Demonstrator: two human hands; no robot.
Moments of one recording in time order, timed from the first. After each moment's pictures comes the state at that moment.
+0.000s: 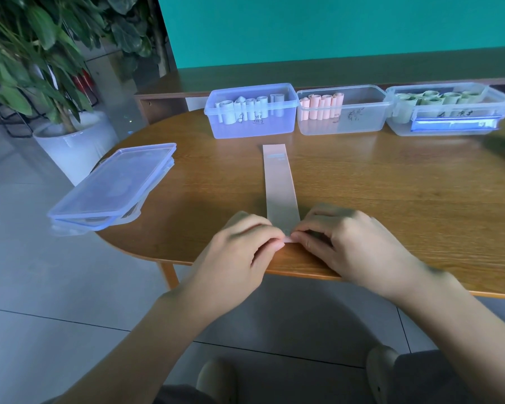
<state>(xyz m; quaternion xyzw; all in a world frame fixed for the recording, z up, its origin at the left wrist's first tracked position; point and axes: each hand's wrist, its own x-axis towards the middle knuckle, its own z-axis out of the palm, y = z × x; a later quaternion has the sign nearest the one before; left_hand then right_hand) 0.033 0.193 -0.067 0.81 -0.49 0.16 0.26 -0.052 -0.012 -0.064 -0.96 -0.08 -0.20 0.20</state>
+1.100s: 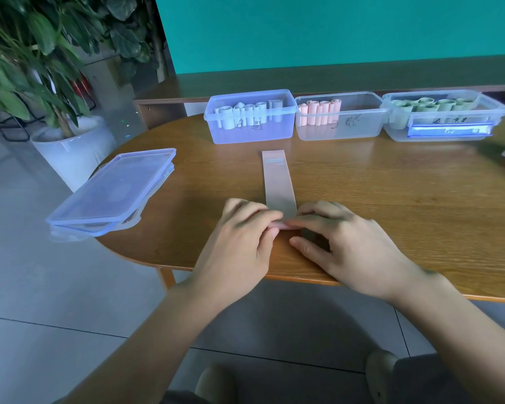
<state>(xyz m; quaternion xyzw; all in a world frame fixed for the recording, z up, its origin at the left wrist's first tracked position) 0.047 0.179 -0.064 0.85 -0.44 0.17 0.24 -0.050 -0.012 -0.064 -0.97 -0.04 -0.18 0.13</state>
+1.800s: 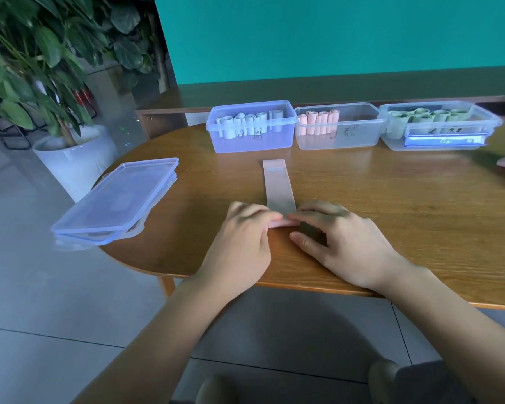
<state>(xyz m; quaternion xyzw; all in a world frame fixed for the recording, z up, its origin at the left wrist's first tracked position) 0.057 0.170 -0.055 0.86 -0.43 0.12 0.27 -0.033 -0.019 -0.061 -0.97 0.00 -0.17 0.15</state>
